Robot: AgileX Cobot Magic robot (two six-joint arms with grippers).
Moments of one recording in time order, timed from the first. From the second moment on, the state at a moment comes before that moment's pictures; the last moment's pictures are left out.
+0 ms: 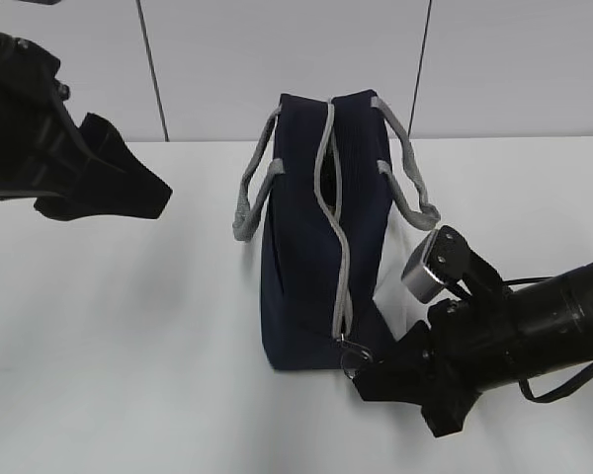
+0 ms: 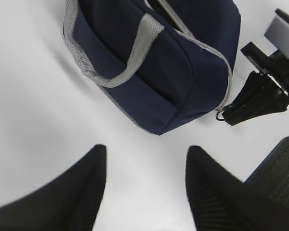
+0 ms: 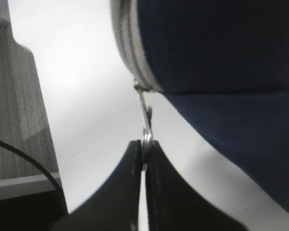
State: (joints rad) left arm -0.56 1.22 -1.05 -0.23 0.76 0.25; right arm 0.21 1.75 -0.63 1.51 0.83 -2.13
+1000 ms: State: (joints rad) left arm -0.56 1.22 -1.05 -0.24 0.76 0.25; right arm 0.21 1.57 -0.63 1.43 0.82 -1.98
